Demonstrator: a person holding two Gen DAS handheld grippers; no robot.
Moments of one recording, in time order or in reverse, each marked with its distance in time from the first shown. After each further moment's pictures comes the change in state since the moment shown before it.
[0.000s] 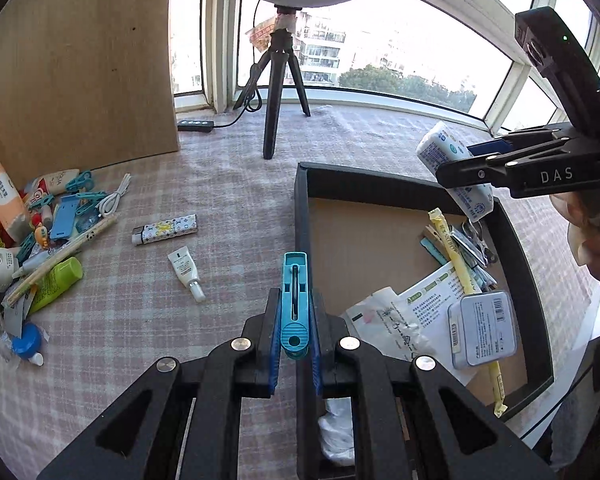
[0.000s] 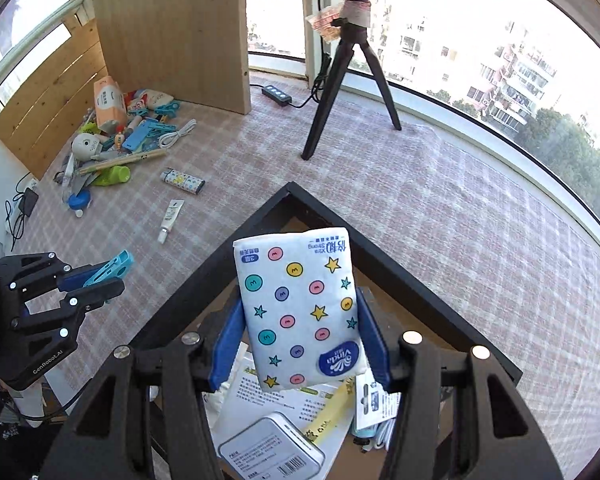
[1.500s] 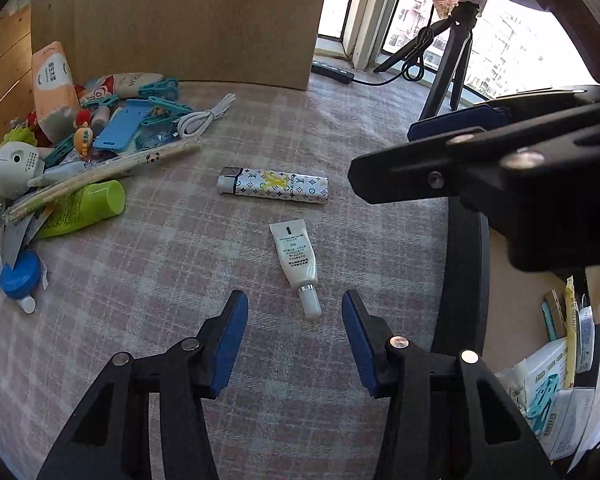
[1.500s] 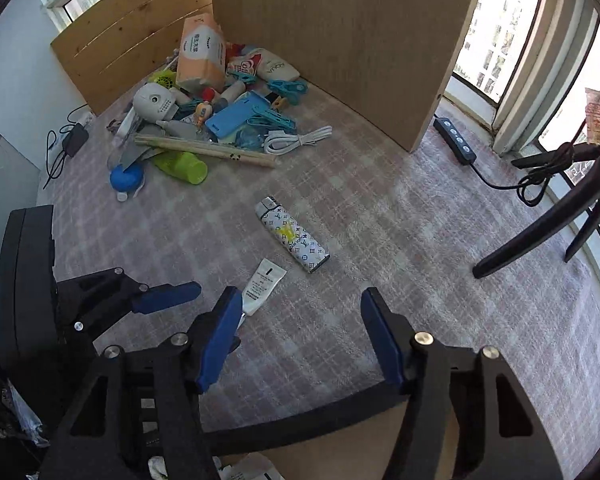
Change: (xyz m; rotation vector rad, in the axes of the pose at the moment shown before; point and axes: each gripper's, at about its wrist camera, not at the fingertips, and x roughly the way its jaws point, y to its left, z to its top) left arm 0.081 0.096 -0.008 -0.353 0.070 0.230; right arm 0.124 0.148 0.113 -0.420 0.075 0.268
